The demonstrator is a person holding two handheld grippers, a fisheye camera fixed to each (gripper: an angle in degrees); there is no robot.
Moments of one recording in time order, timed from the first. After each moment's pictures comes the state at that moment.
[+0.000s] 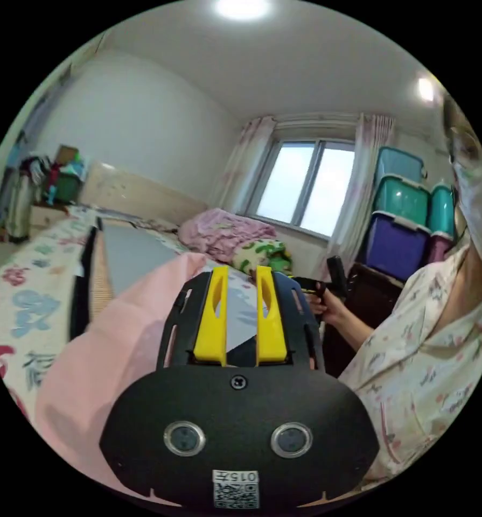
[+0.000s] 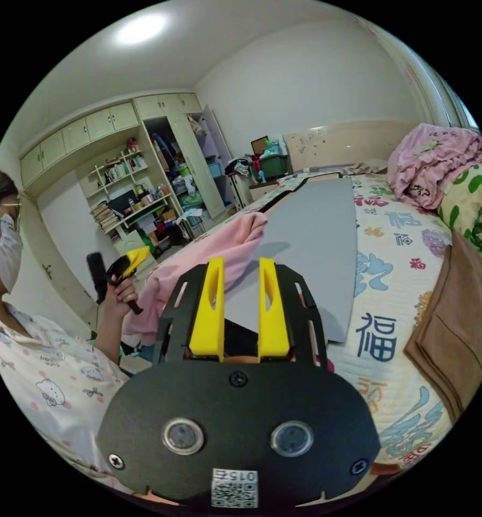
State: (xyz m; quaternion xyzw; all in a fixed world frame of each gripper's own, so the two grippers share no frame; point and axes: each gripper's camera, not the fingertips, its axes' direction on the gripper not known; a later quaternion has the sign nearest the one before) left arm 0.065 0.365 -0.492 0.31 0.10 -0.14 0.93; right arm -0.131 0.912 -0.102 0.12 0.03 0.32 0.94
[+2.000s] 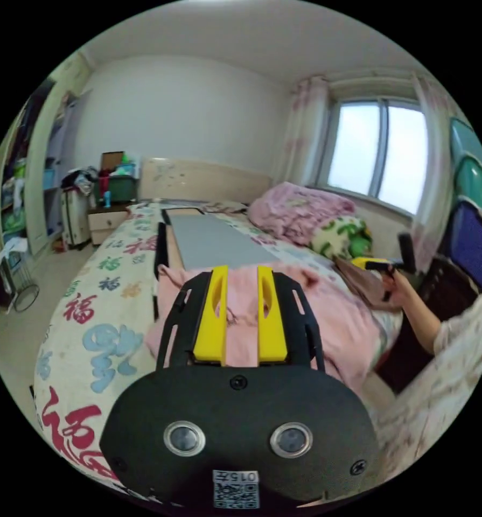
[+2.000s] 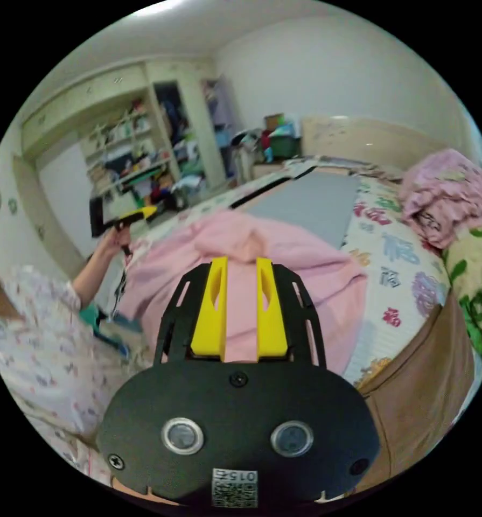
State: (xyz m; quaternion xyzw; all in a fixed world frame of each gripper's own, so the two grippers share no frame) left arm -0.083 0.209 -0.361 0.14 0.06 -0.10 0.98; right arm -0.254 0.809 -0.058 -0.03 0.03 0.21 0.98
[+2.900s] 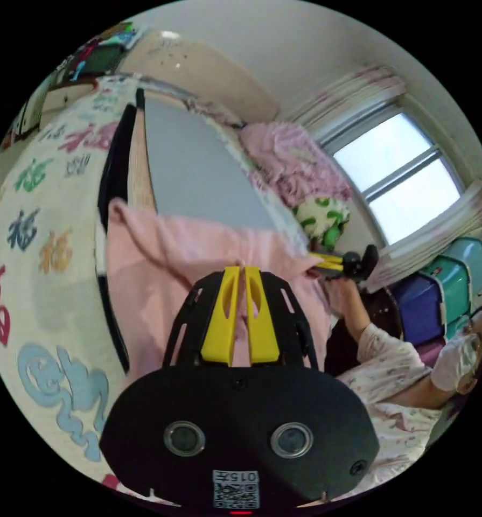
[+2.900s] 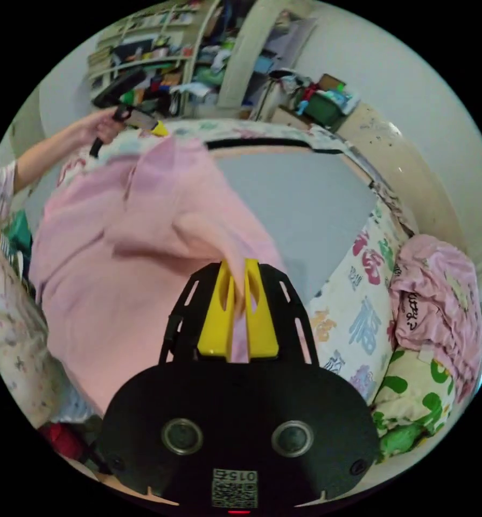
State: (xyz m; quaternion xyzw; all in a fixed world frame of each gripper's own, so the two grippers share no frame) left arm -0.347 0.000 -0.021 0.04 0.27 -0.27 0.92; right arm 0.008 0.629 0.025 -0.14 0.17 0.14 0.96
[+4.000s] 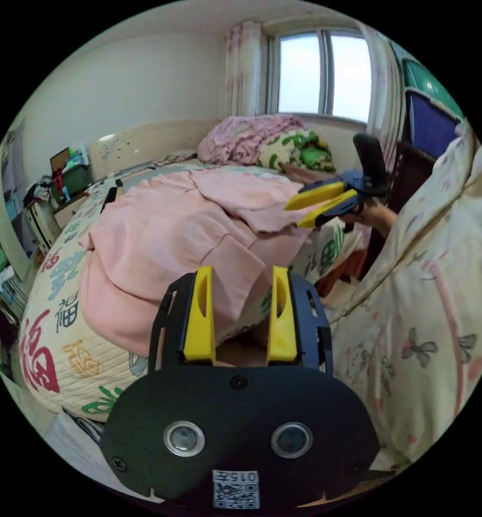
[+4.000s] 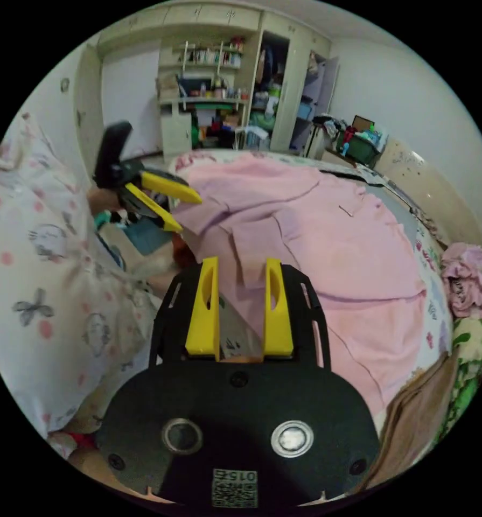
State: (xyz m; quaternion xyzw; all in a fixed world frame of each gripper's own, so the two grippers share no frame) left arm 0.245 0.276 -0.308 0.00 0.01 0.04 1.00; right arm -0.274 0.851 -0.079 -0.17 0.08 0.02 0.98
